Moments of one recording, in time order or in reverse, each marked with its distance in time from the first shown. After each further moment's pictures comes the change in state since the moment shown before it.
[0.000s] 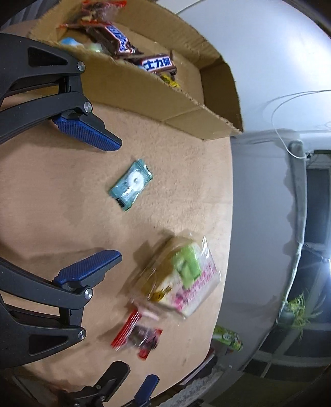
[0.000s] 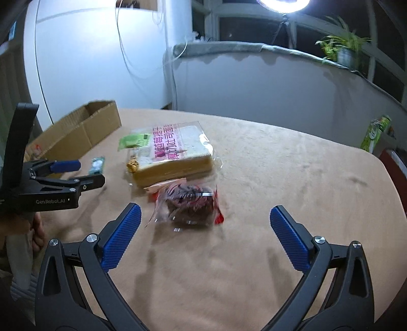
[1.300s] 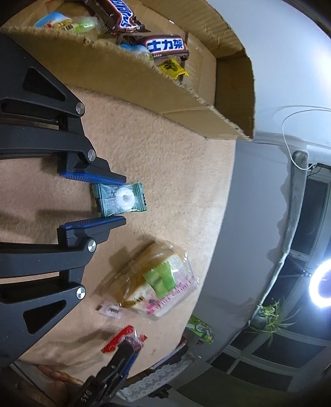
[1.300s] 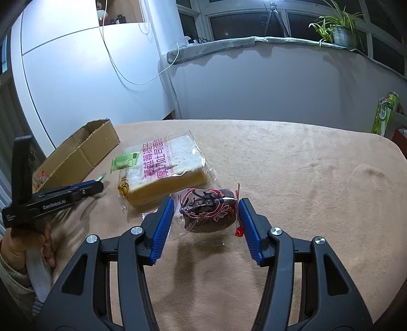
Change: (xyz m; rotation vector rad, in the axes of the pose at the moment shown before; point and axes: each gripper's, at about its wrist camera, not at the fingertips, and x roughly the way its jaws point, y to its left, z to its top) left arm 0.001 0.038 -0.005 -0.133 -0.065 -0.155; right arm 0.010 -0.031 0.003 0.131 -0.033 0.097
